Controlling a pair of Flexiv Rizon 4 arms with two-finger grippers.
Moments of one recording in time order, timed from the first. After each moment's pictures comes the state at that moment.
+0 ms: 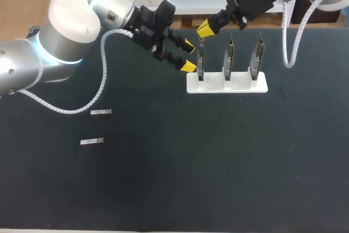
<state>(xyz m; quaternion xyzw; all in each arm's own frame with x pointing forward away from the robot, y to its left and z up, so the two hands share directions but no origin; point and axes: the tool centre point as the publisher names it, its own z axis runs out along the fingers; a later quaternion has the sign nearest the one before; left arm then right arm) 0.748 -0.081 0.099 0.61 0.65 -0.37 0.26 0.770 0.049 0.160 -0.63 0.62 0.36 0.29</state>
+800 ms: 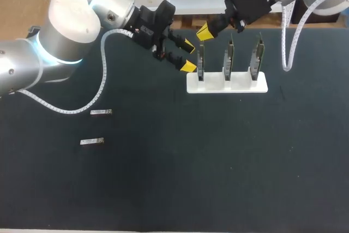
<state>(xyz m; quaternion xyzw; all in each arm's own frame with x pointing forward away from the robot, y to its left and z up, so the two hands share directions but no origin) 0.748 -0.081 0.099 0.61 0.65 -0.37 0.26 0.778 0.048 0.144 -0.62 0.64 0.36 0.29</state>
